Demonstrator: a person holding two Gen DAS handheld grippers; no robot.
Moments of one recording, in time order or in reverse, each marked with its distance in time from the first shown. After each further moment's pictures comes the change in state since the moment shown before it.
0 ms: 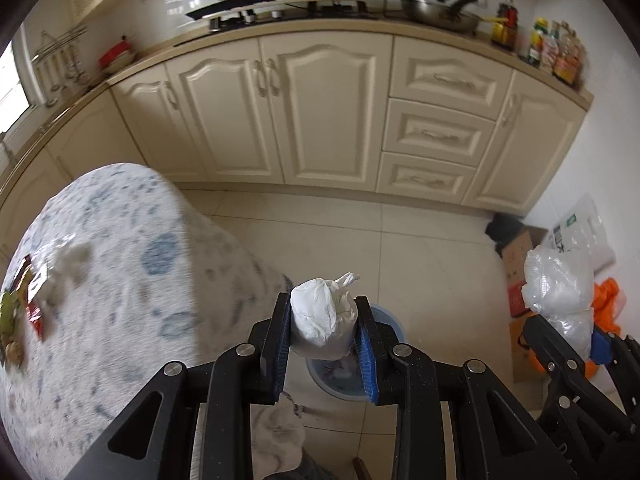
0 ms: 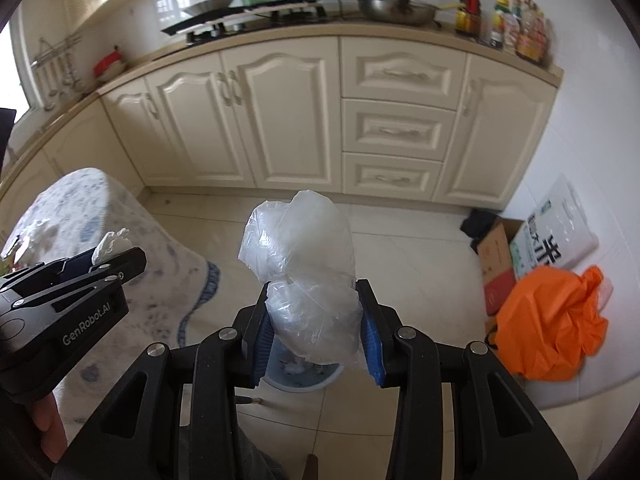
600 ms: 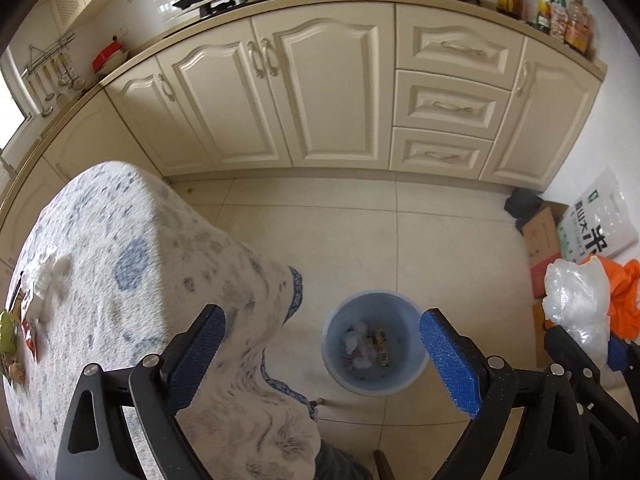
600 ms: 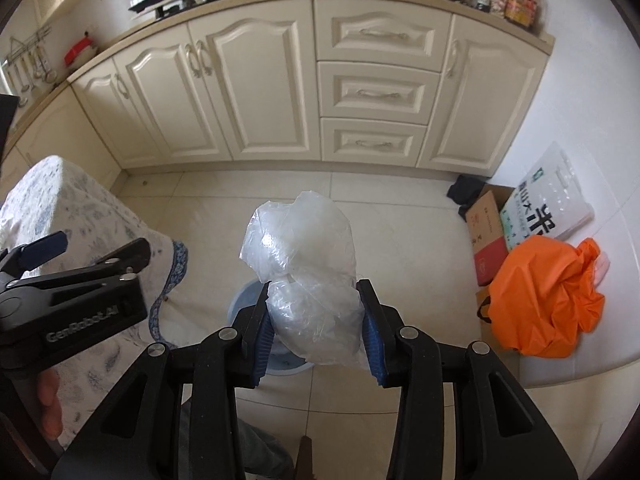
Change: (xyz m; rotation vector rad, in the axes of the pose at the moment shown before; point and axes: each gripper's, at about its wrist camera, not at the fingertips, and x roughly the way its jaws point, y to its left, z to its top) left arm 0.068 -0.006 0.019 0.034 0.065 0.079; right arm 0.046 -0.005 -0.003 0.011 0.115 -0.023
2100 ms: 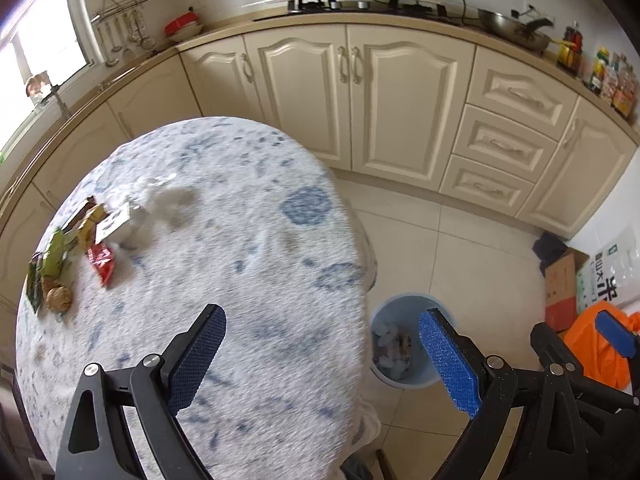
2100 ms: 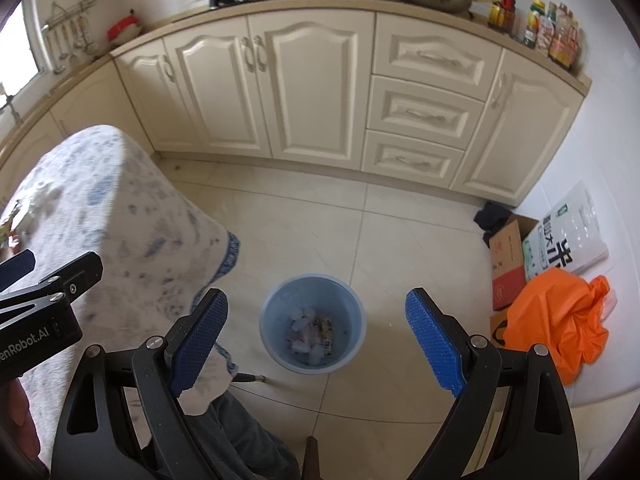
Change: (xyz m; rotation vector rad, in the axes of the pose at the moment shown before) left arm -0.082 0.092 -0.057 -0.209 -0.047 0.076; right arm -0.035 0.067 -0.008 -0.129 -0.048 0.066
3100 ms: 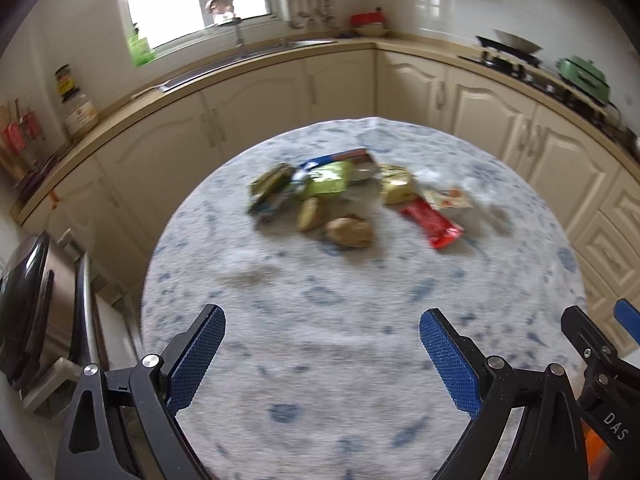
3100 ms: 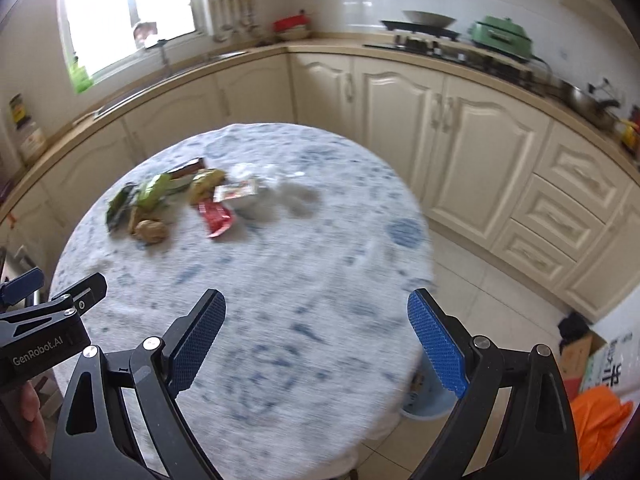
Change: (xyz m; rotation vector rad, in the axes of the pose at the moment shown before) left arm -0.126 0.235 -0.088 -0.427 -0.044 0.306; right arm -0.070 0.232 -0.007 -0.385 -0.111 0.354
